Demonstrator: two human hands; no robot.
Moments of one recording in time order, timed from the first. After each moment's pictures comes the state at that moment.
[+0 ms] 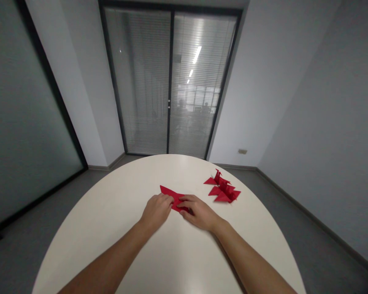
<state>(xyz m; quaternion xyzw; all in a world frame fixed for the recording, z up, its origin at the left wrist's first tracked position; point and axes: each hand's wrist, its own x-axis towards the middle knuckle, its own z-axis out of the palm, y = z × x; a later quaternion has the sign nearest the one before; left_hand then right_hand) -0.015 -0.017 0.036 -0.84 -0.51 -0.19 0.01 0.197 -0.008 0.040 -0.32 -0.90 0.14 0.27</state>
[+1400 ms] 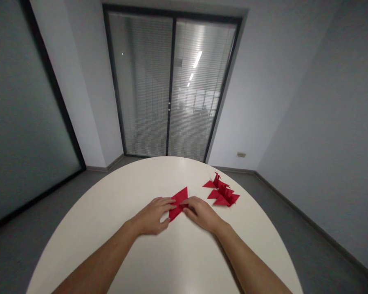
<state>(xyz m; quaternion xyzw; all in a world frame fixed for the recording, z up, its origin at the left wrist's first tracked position) -0.047 -0.015 0.033 -0.91 -0.35 -0.20 -0.11 0.206 -0.001 0.042 -0.36 -0.88 0.15 0.26</state>
